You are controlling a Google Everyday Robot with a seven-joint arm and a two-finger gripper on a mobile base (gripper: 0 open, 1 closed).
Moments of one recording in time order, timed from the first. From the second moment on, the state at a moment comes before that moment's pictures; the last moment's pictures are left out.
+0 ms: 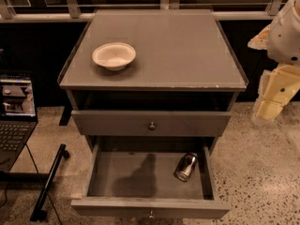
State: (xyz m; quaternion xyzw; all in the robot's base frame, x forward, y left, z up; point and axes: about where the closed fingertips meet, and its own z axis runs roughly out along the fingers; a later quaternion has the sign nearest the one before) arm 0.438 -0.217 0.976 -0.60 0.78 -0.03 0.16
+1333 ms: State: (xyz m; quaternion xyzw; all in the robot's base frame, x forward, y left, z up) arm 0.444 -0.232 0.923 -0.33 0.91 0.02 0.27
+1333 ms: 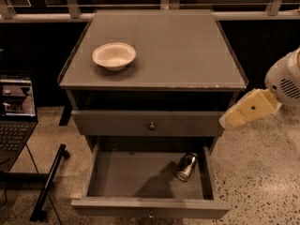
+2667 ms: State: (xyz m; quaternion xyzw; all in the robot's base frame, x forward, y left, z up) arm 0.467 -0.217 0.865 -0.13 0.94 0.11 0.30
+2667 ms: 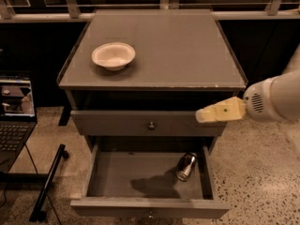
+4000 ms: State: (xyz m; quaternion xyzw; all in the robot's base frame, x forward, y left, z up) arm 0.502 -0.219 0.779 0.04 0.95 0.17 0.27
